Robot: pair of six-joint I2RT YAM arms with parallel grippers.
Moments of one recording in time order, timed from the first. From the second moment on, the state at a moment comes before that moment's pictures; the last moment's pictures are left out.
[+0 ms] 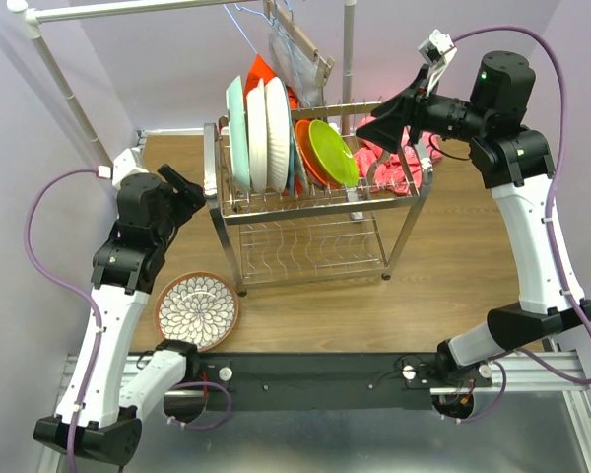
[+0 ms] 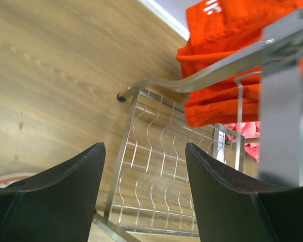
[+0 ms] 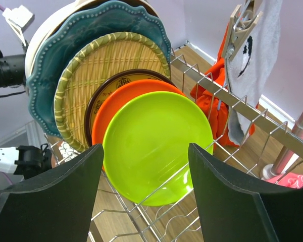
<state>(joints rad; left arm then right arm) -0.18 0.89 1.17 -0.66 -0.21 -0.71 0.29 1.51 2.02 -0.66 -0.80 0.05</state>
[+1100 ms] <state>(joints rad) -0.02 1.30 0.90 -0.84 -0.11 -1.08 0.28 1.43 1.92 -0.65 -0.73 0.03</state>
